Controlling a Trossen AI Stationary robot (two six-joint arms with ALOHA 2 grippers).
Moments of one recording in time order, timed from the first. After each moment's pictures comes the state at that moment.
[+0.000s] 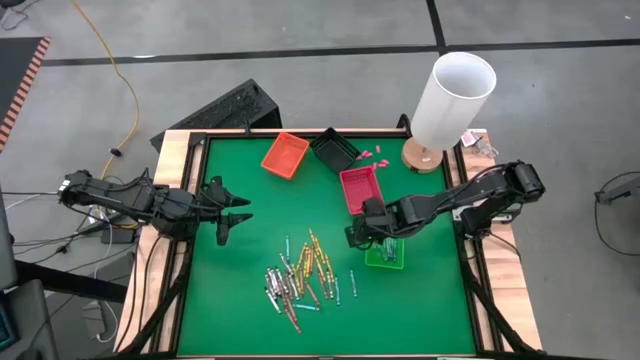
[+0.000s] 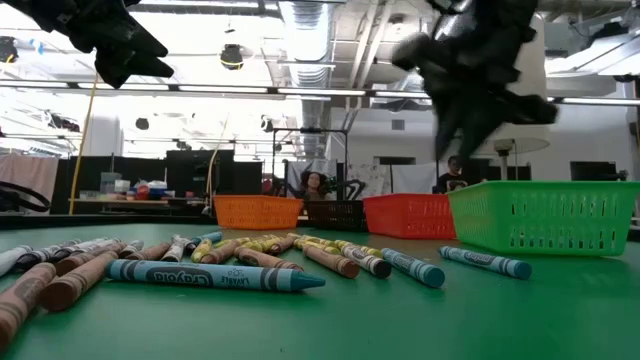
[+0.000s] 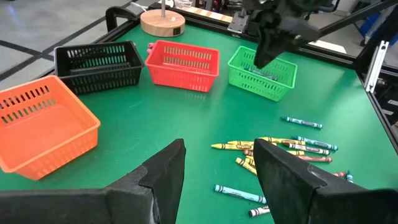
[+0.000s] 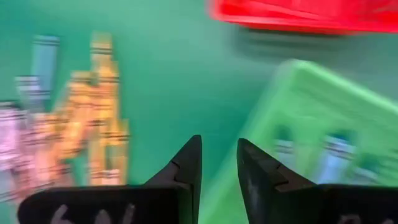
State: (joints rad) left arm -0.23 0.51 0.52 -0.35 -0.41 -0.33; right arm 0.20 1.49 1.08 -0.70 0.21 1.41
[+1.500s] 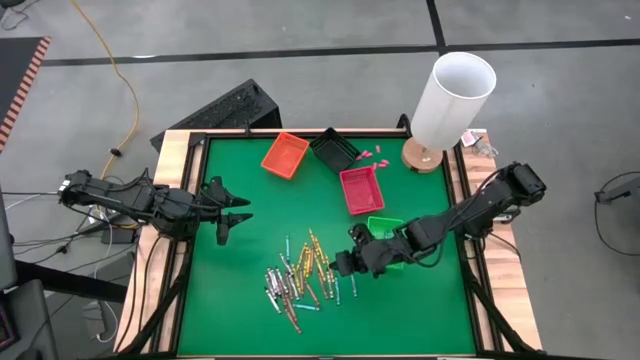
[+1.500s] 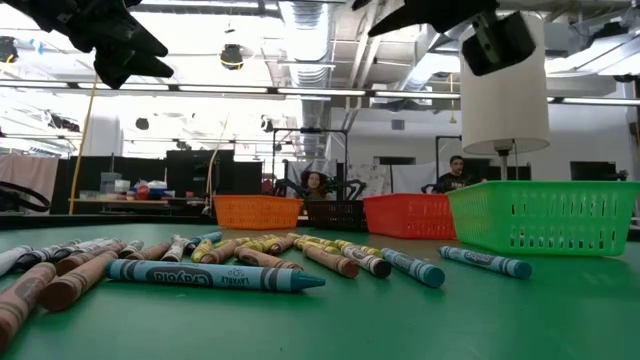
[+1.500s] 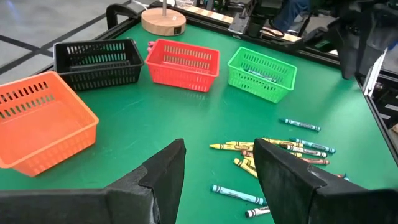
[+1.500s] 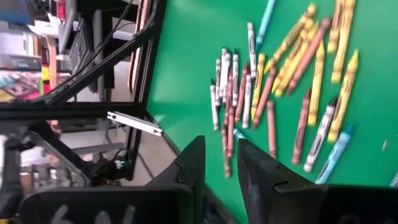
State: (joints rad) left arm -0.23 0.51 0.52 -0.35 -0.41 -0.36; right arm 0.41 1.49 1.09 -0.15 0.27 1.50
